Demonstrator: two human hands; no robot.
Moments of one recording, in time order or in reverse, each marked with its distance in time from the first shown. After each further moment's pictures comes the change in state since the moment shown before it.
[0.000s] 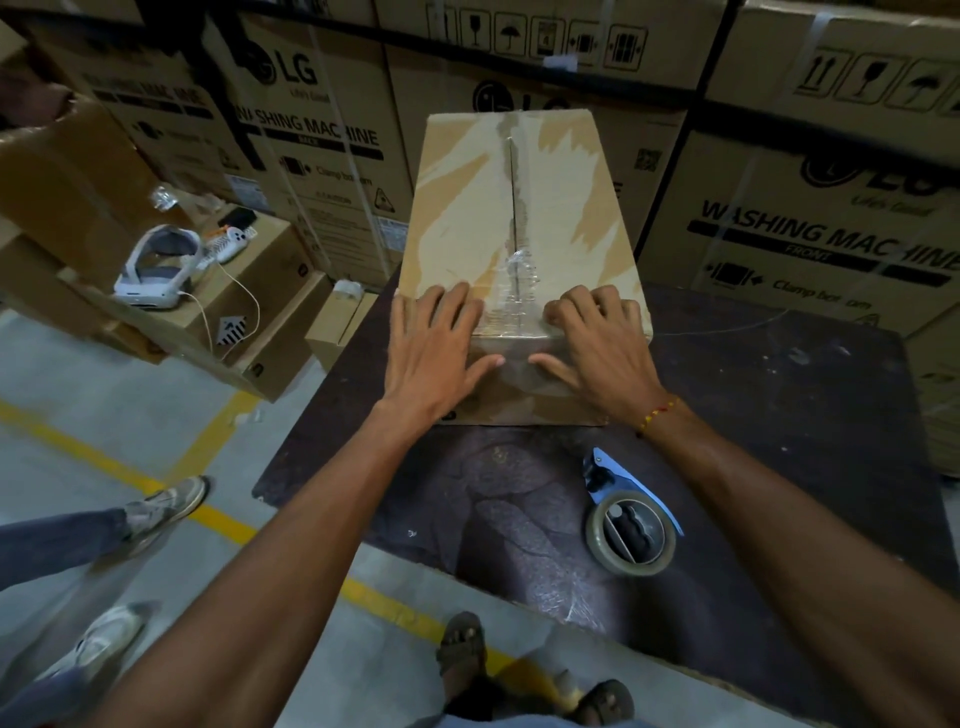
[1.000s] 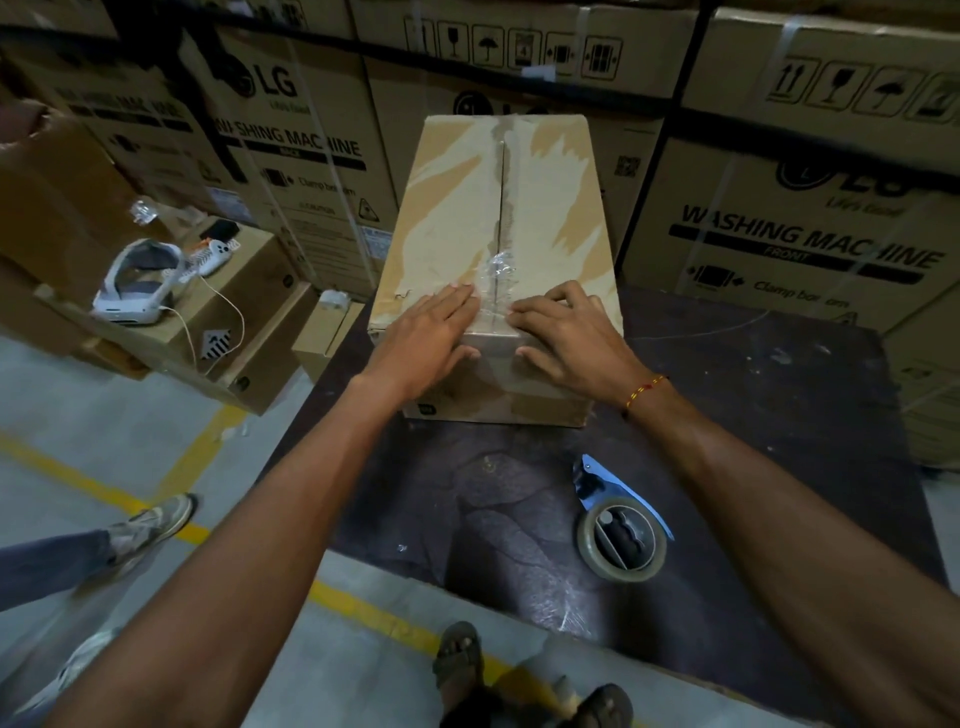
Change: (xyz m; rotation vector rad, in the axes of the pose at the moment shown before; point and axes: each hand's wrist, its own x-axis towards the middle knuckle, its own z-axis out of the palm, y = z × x) left_hand 0.037 -0.018 0.003 -0.165 -0.206 0.194; right_hand 0.025 0.015 0.002 0.218 -0.122 -0.126
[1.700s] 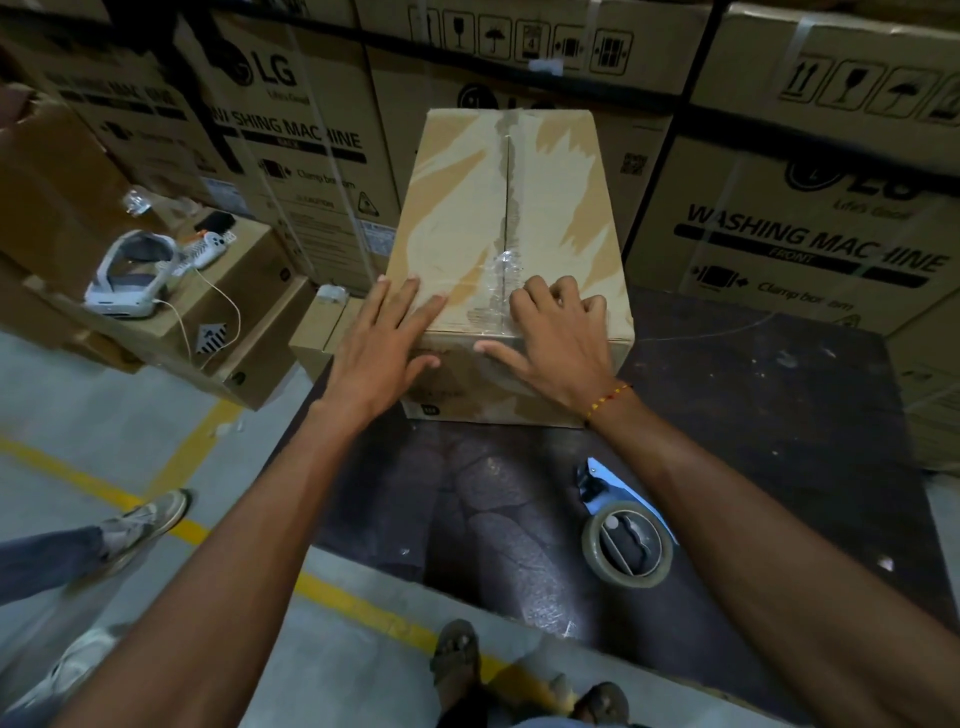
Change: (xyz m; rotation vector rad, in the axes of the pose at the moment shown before) left_hand -0.034 -0.038 0.006 -0.020 0.033 -0.237; right_hand 0.020 -0.041 0.006 -0.260 0.077 0.234
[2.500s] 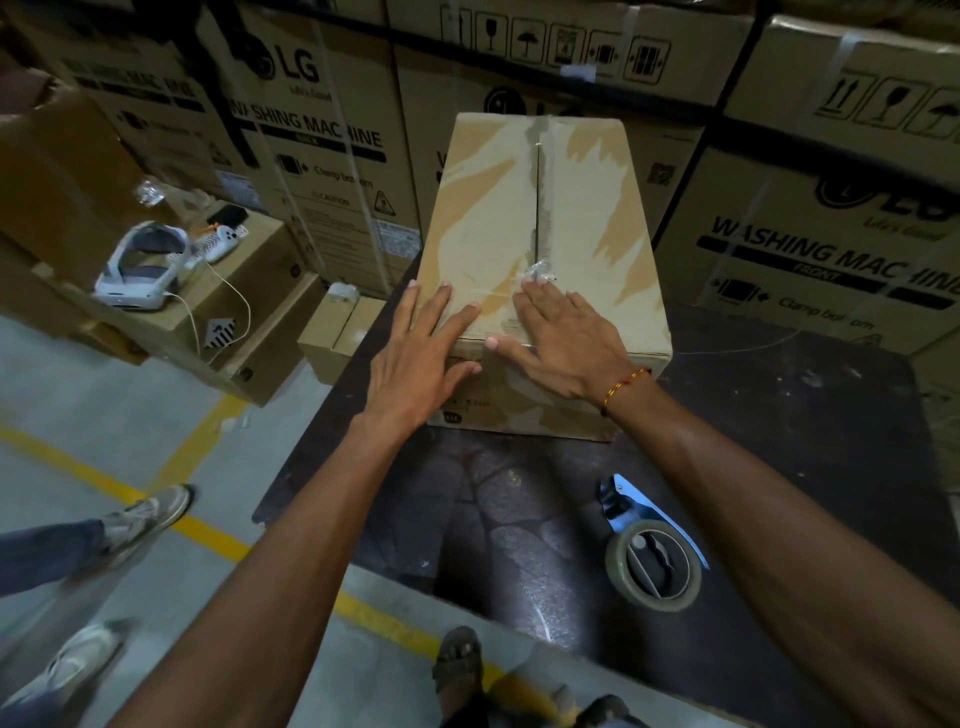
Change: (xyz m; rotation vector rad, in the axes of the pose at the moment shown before) left_hand -0.002 0.007 0.005 -0.156 0.082 -0.044; right_hand 0.035 -0.014 0.002 0.154 -0.424 -0.045
